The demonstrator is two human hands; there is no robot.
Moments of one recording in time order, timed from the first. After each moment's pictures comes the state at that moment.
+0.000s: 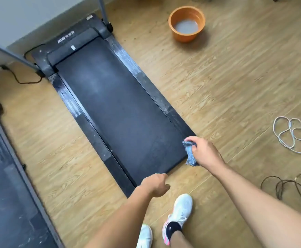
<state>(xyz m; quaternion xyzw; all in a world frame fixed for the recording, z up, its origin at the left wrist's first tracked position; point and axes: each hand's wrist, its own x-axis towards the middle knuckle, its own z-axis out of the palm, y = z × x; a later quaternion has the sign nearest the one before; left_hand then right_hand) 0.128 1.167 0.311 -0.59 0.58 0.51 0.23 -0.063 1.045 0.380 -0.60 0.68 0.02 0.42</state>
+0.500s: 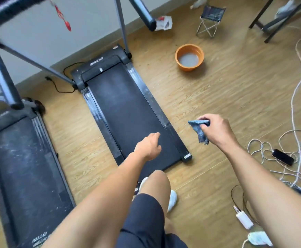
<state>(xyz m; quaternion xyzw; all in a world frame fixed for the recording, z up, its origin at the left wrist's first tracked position) 0.122 1.036 0.671 -0.70 0.57 0.41 0.09 -0.119 0.932 0.741 -0.64 0.67 -0.05 0.38</state>
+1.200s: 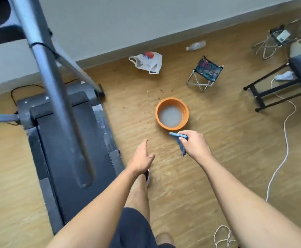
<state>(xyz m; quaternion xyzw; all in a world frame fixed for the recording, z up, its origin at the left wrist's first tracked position) 0.146 0.421 0.572 -0.75 0.36 0.55 -0.13 -0.032 0.292 0.623 -0.66 0.63 0.06 0.41</state>
